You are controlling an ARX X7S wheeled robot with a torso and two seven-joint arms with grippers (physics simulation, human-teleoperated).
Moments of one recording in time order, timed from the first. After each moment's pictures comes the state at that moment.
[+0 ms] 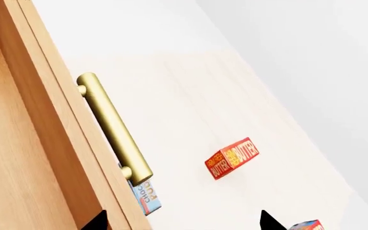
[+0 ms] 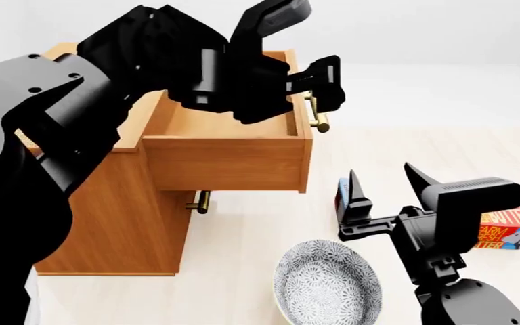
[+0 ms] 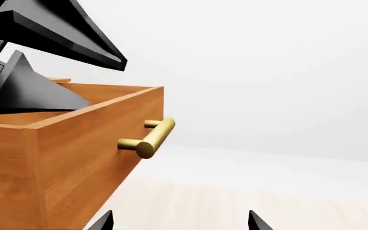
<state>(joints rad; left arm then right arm) -1.84 -0.01 1.68 -1.10 -2.23 -0.79 0.11 0.24 0.45 -0.09 -0.47 0.51 0.49 0.15</state>
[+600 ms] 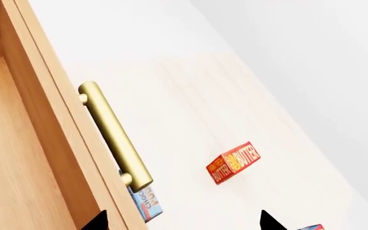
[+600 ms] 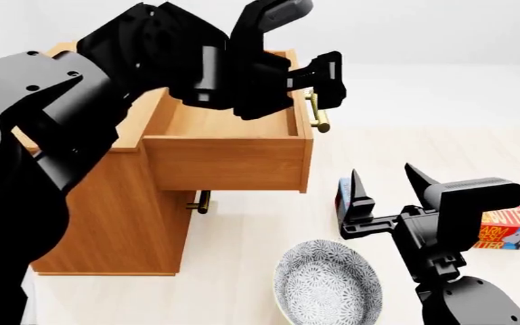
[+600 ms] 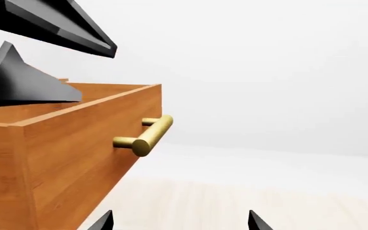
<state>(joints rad) -1.85 -0.01 1.70 -1.08 -2.25 -0.77 0.10 0.25 0.45 -0.08 -0.42 0.52 0.46 0.13</state>
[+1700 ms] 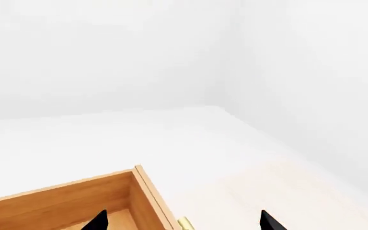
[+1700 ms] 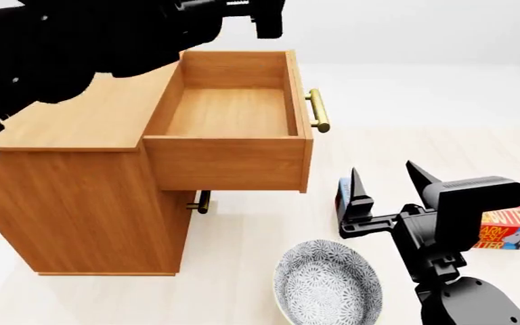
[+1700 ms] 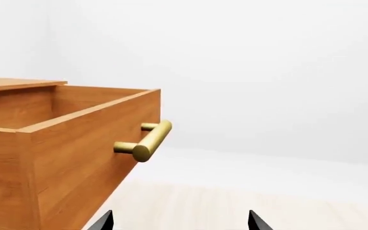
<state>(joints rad) -1.91 -0.38 1.62 -0.53 -1.99 -0.26 -0.15 0.25 0.46 -0.10 -0.46 0.51 0.46 0.16</state>
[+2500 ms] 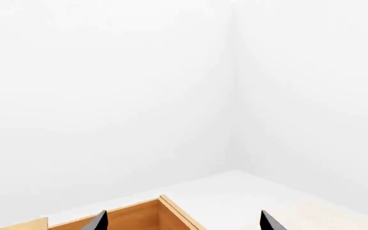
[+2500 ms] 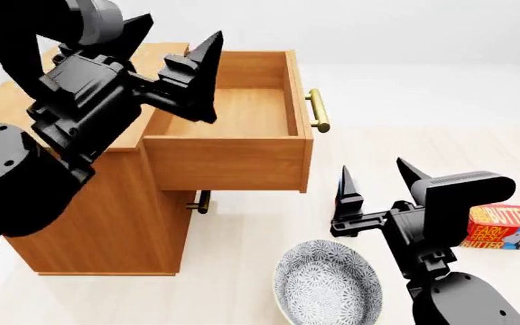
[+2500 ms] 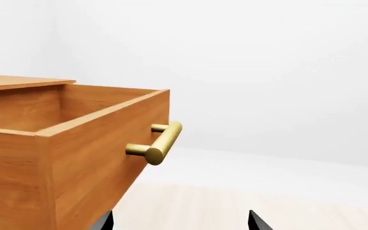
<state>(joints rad) -1.69 -0.96 1.58 0.38 -1.52 0.19 -0.46 0.28 0.45 -0.14 -0.46 0.50 0.49 0.18</state>
